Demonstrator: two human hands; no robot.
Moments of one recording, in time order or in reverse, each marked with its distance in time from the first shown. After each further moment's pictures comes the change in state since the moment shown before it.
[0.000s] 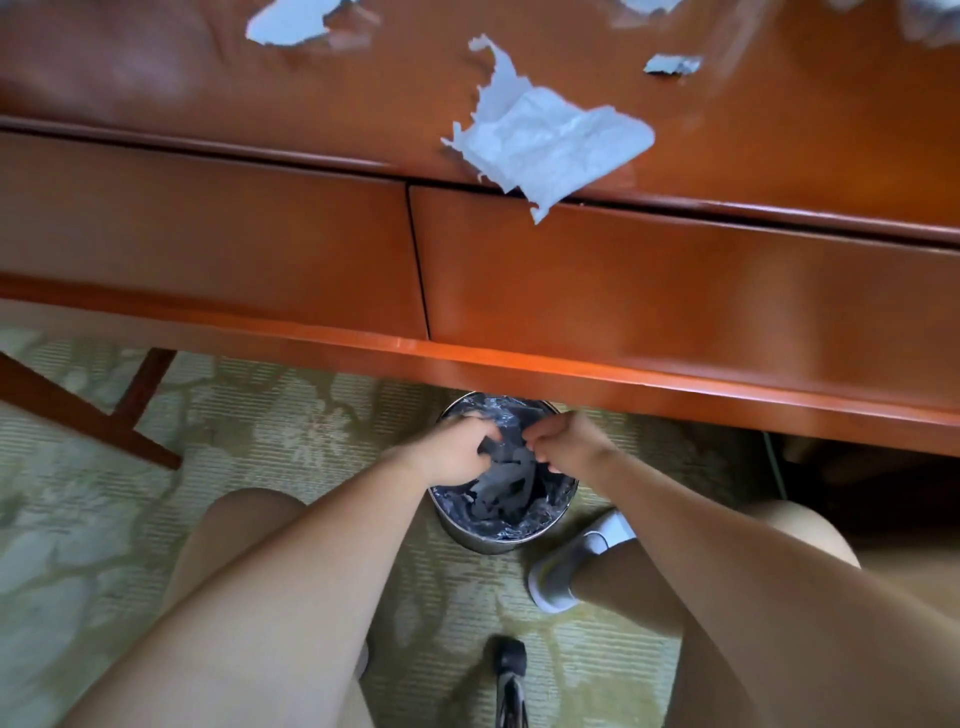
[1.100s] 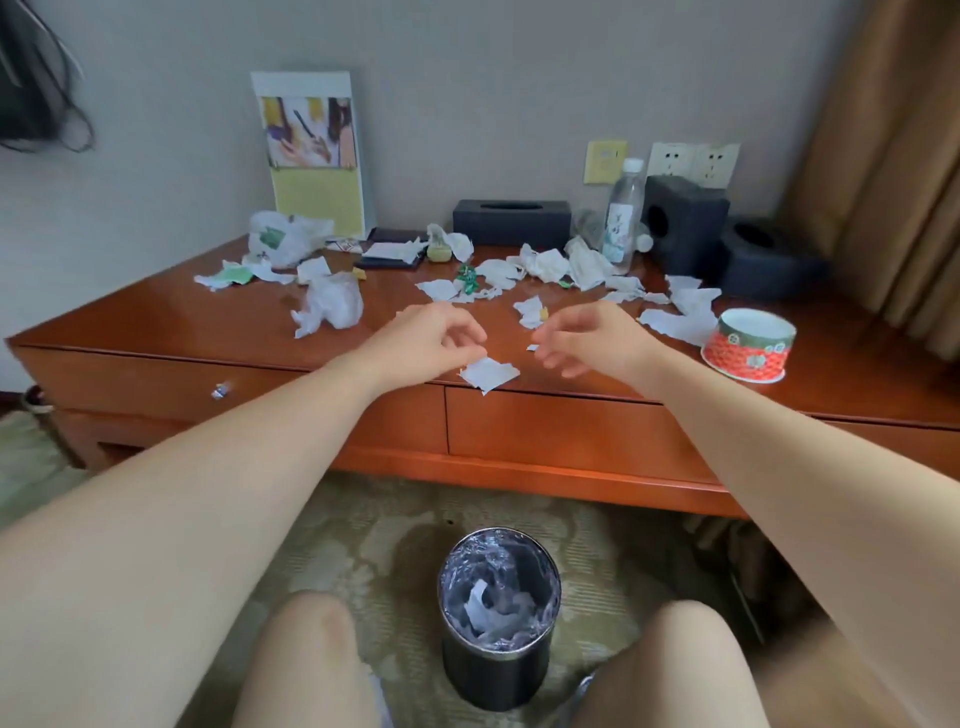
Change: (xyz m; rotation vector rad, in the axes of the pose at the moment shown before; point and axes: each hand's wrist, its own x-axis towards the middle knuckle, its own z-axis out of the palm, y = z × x) left_hand -0.252 0.160 -0.206 0.109 0.744 0.338; right_hand -0.265 -0.134 -0.185 0.102 0.362 -0.711
